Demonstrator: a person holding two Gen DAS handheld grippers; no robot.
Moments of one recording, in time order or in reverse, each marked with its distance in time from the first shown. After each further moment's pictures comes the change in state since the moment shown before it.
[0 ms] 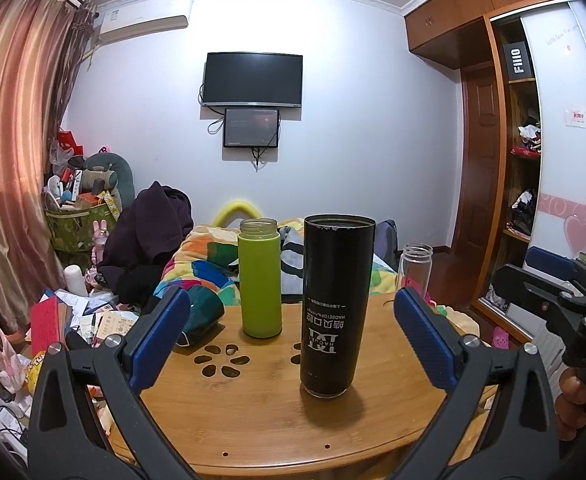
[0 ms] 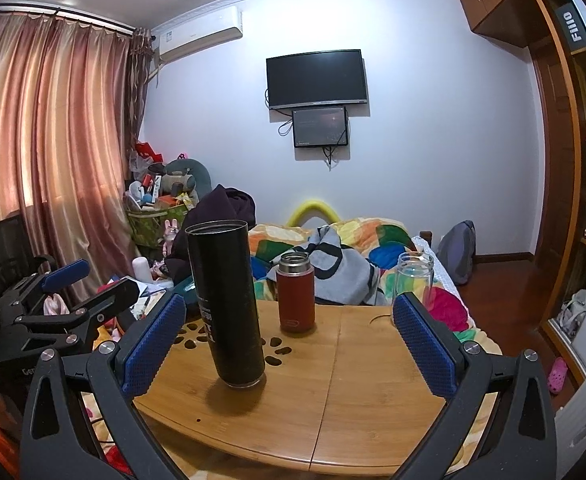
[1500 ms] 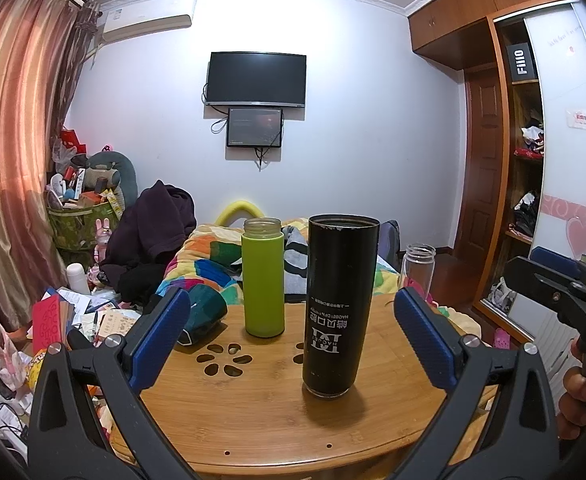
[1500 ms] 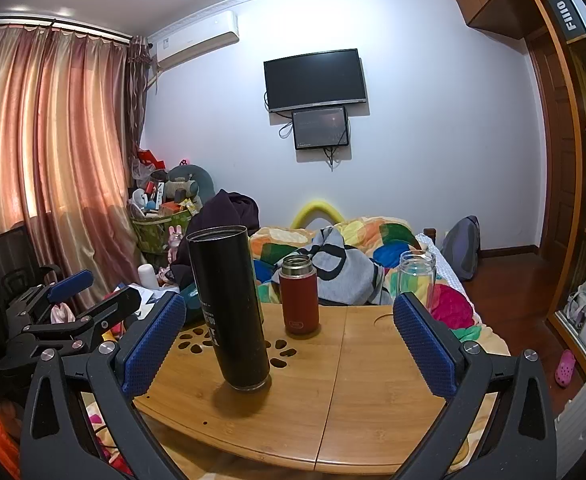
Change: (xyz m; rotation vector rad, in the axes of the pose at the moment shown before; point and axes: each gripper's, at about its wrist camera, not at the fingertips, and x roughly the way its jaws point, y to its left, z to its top) left arm -0.006 0.002 0.000 -0.009 -0.005 0.010; right arm -0.001 -0.008 0.005 0.034 -0.003 0.019
